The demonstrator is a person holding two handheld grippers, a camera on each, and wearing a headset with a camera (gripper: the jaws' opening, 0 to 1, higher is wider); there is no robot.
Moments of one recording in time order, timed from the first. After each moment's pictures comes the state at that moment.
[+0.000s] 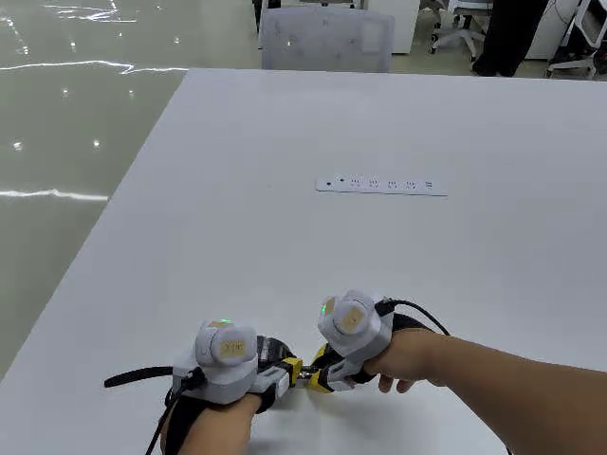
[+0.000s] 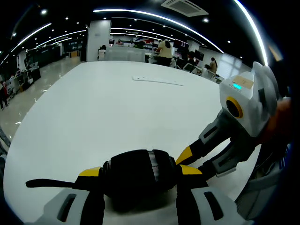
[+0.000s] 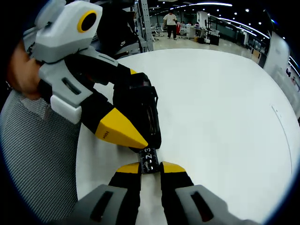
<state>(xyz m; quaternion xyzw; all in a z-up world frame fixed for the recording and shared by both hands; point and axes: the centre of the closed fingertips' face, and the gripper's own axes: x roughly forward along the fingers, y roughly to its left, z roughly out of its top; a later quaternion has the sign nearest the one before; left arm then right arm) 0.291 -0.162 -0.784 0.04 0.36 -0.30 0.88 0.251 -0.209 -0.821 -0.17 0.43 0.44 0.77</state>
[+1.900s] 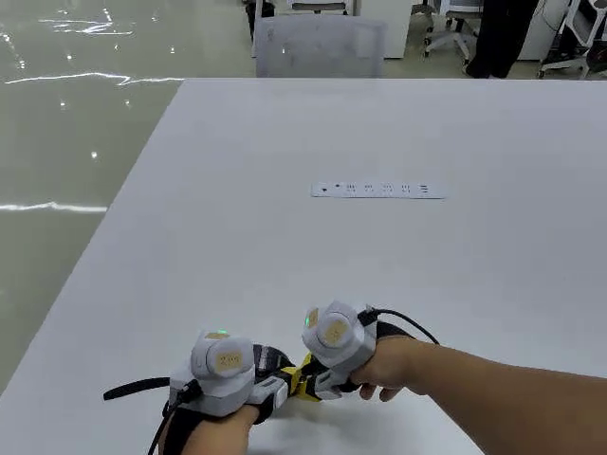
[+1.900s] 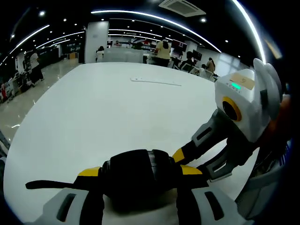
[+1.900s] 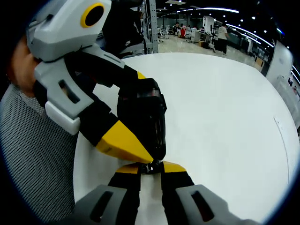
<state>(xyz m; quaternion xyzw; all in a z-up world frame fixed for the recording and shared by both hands) 0.290 -0.162 -0.785 0.04 0.35 -0.31 0.88 0.254 -0.193 -0.822 -0.19 0.40 0.45 0.77</state>
